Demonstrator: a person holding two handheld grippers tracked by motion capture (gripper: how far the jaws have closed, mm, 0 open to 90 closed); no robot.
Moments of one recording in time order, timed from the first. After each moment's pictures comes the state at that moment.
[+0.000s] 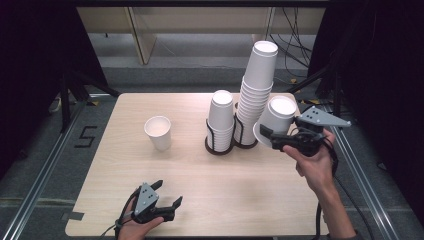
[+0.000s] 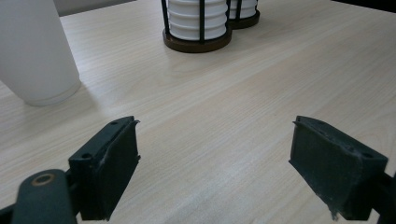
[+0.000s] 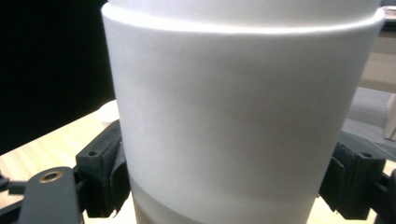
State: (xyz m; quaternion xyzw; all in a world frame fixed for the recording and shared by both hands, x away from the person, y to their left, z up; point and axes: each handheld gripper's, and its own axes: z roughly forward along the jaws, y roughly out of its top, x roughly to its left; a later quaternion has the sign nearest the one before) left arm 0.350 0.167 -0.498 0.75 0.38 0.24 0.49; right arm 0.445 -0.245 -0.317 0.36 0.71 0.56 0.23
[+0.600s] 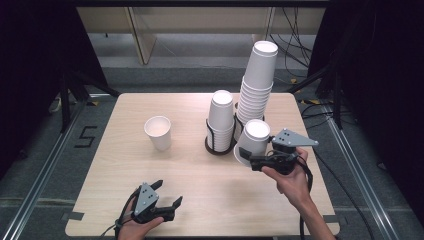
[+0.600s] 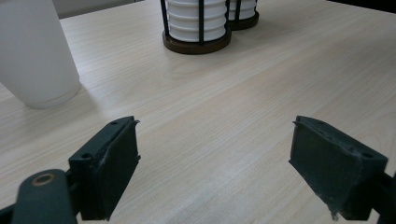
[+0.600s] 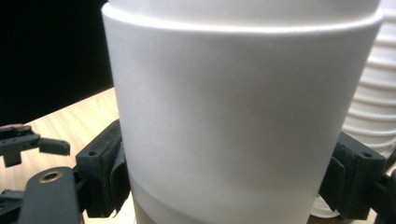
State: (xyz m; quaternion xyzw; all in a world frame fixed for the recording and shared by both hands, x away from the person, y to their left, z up) left arm 0.350 0.167 -0.497 0.75 0.37 0.24 0.49; right arm 0.435 -0.206 -0.373 0.33 0.74 0.55 0.19
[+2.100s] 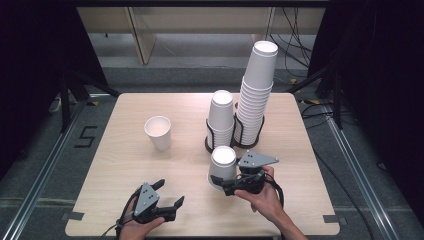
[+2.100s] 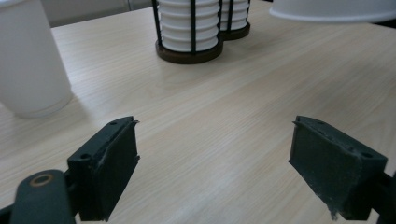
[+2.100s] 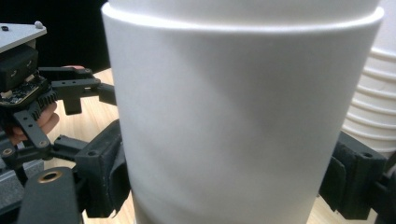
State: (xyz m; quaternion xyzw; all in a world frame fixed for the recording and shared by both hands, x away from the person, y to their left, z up) left arm 0.350 0.161 -0.495 0.74 0.36 0.24 0.51; right arm 0.418 -0.143 -0.430 0.27 0.79 0.54 0.10
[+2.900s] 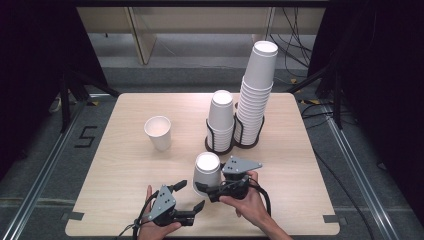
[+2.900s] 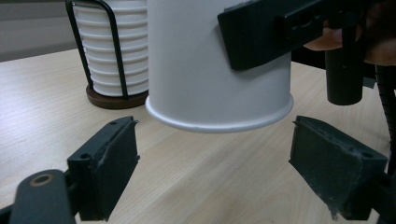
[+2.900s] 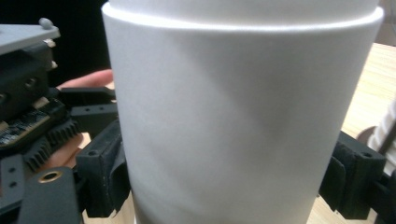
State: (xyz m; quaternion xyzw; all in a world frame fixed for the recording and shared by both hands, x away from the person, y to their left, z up) left arm 0.346 0.117 -0.493 0.73 0.30 0.20 0.58; right arm 0.411 -0.106 -0.442 0.24 0.79 0.56 0.08
